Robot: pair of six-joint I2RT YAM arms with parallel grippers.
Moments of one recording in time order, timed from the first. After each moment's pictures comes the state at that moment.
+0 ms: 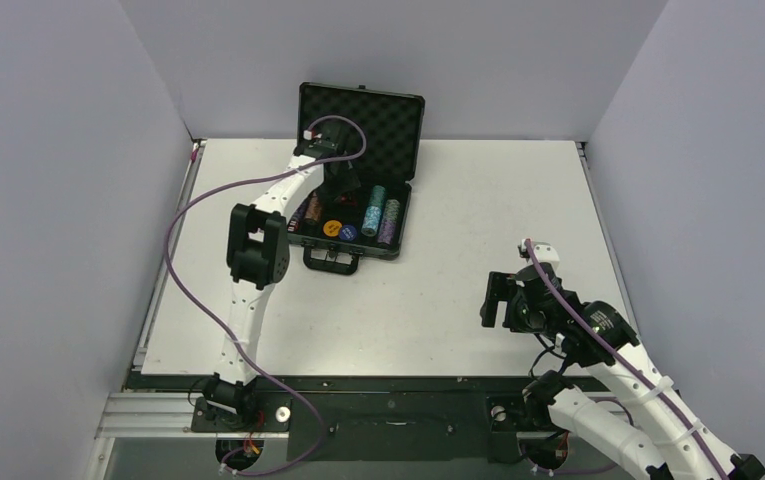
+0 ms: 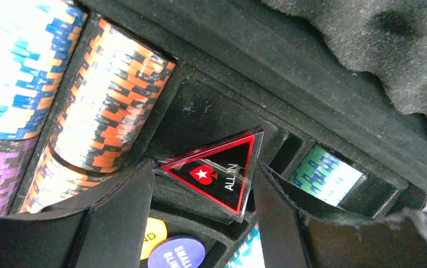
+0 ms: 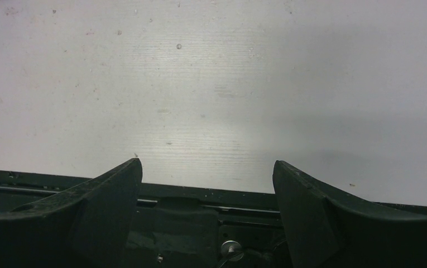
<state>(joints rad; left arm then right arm) -0.35 2.44 2.22 -0.83 -0.16 -0.73 0.59 0.70 0.83 -1.06 0.21 0.56</state>
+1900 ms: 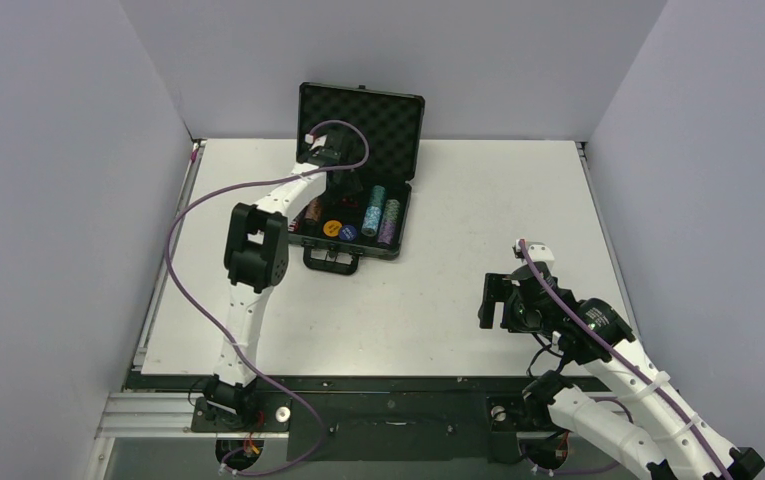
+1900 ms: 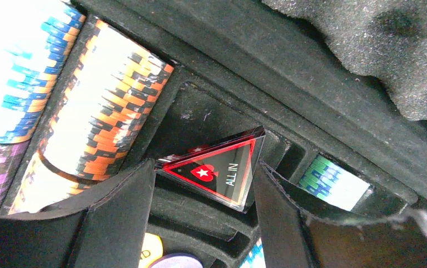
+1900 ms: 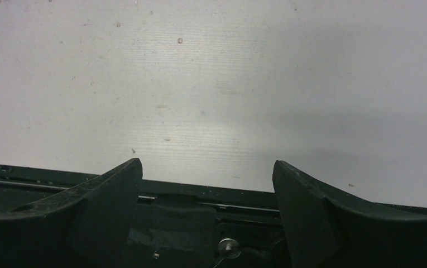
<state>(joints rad) -0.37 2.39 2.06 -0.67 -0.23 -0.74 0.61 0.72 0.83 -1.06 0.21 0.55</state>
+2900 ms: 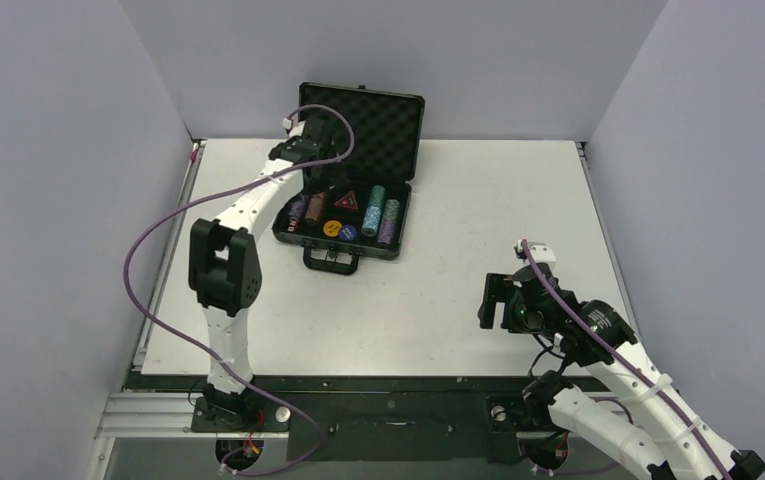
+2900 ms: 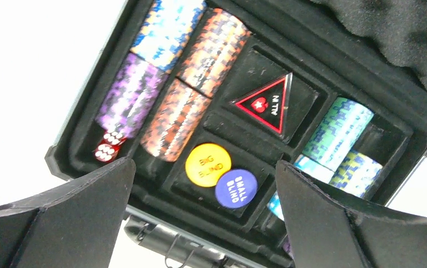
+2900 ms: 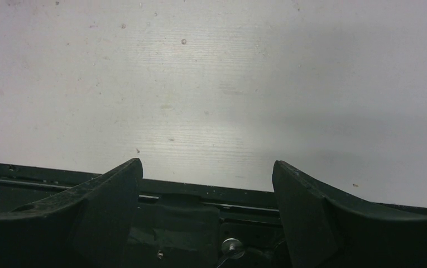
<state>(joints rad) -0.36 2.09 1.90 -0.78 -0.33 -0.66 0.61 0.71 0.83 -1.06 0.21 0.56</state>
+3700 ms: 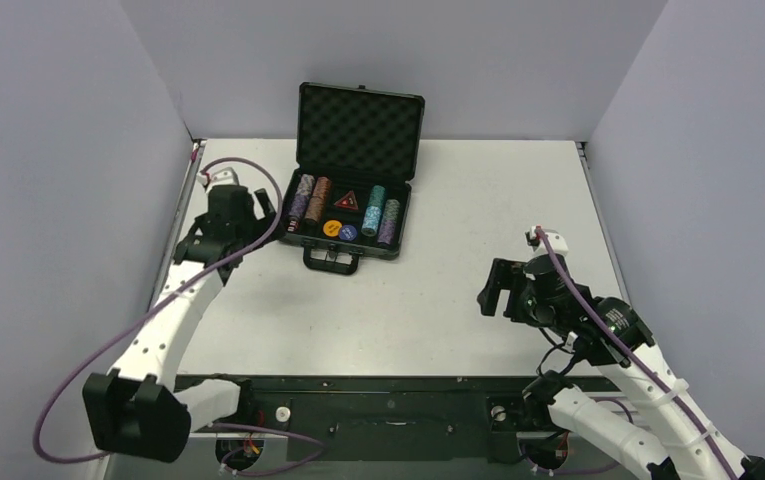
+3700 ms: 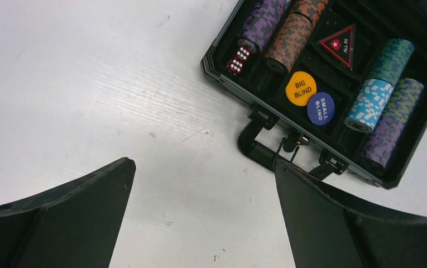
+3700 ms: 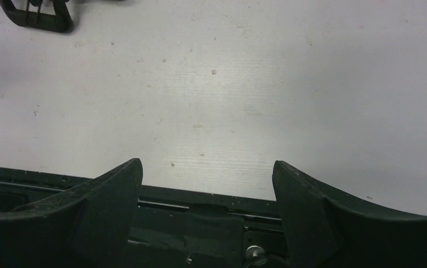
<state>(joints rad) -0.19 1.20 1.04 -0.57 -0.28 -0.52 0.61 0.72 0.95 -1.06 0.20 0.59</state>
